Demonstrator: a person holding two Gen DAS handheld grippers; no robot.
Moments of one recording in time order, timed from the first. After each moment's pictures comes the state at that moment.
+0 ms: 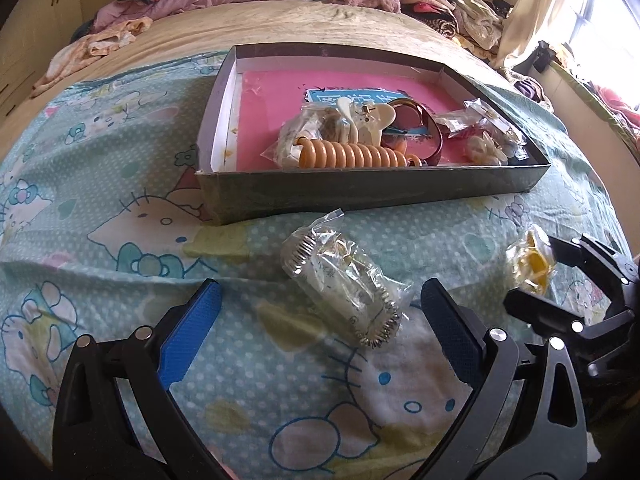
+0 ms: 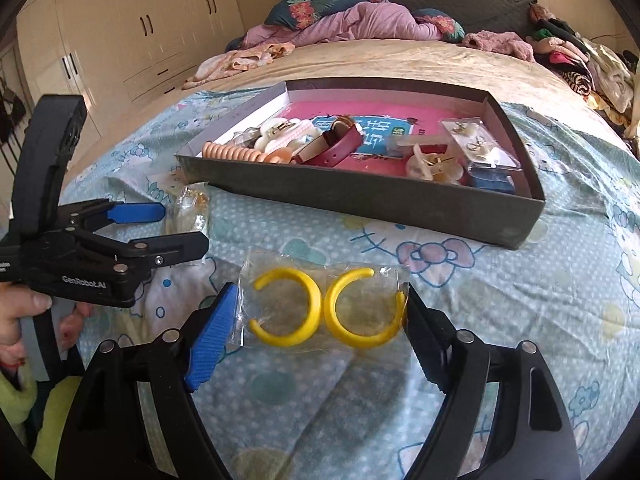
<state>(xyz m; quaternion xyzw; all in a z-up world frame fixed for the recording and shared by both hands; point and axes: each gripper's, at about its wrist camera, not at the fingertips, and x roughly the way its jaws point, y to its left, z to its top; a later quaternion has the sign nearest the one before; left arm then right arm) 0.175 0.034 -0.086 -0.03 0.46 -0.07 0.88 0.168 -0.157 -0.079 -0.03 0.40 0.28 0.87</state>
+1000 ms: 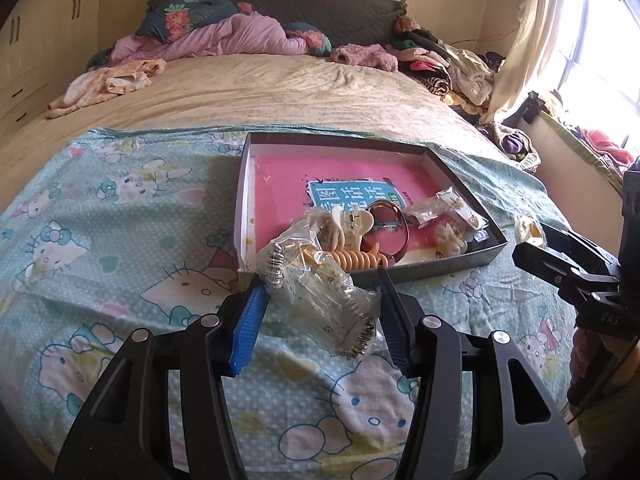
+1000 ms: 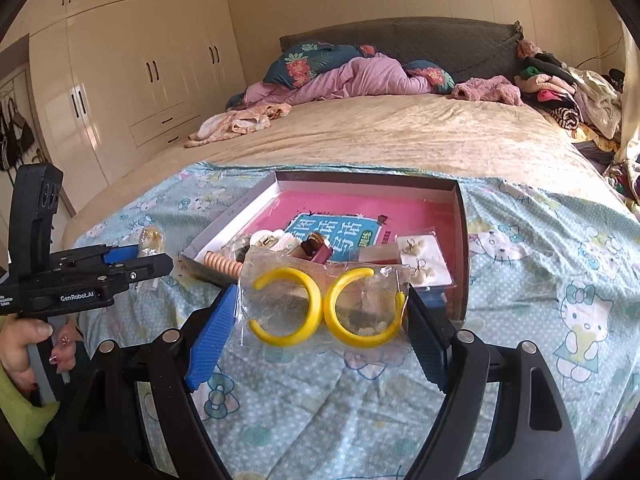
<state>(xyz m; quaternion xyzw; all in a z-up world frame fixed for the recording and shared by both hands) 0.162 0.049 -0.015 -0.06 0.37 -0.07 0.92 0.189 -0.183 -0.004 -0.01 0.31 0.28 0.91</state>
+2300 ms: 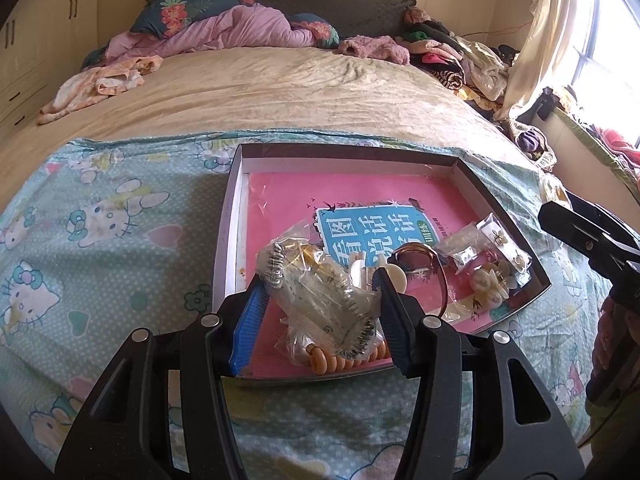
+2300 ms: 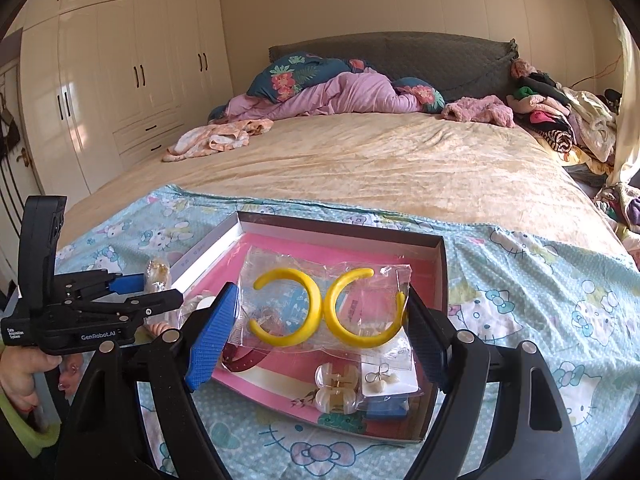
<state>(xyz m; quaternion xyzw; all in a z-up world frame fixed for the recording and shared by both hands) 0.235 0.043 -0.032 -0.05 0.39 -0.05 0.92 0.262 -0.171 0.004 -0.02 0.30 0.26 0.92</state>
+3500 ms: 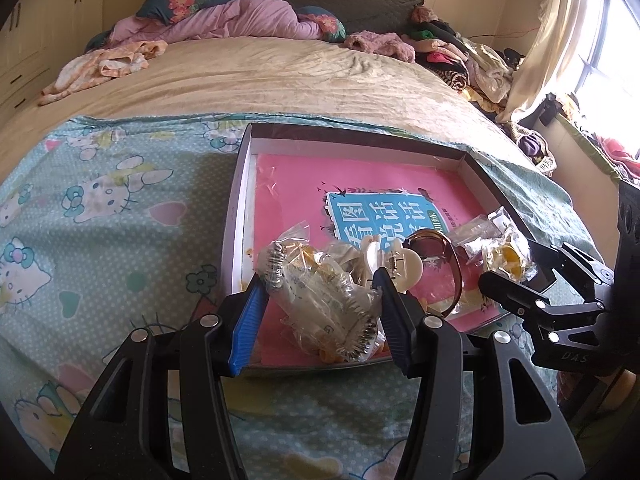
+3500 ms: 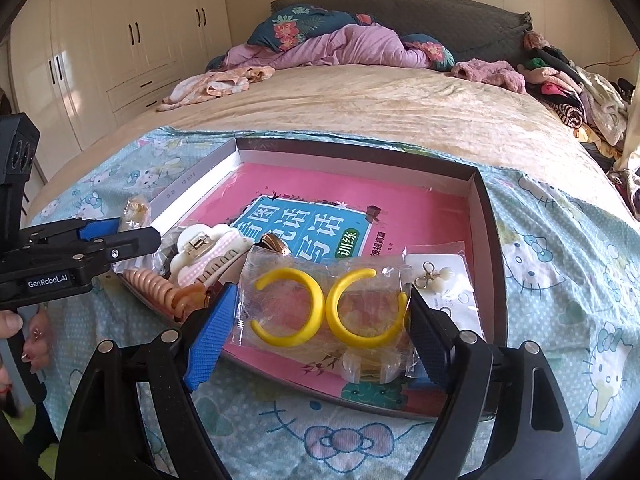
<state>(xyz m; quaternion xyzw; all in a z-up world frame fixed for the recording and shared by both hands) 0.234 0.057 -0.045 -0.07 0.40 -0.05 0.91 0.268 -0.140 -0.054 -0.06 0.37 0.26 0.89</state>
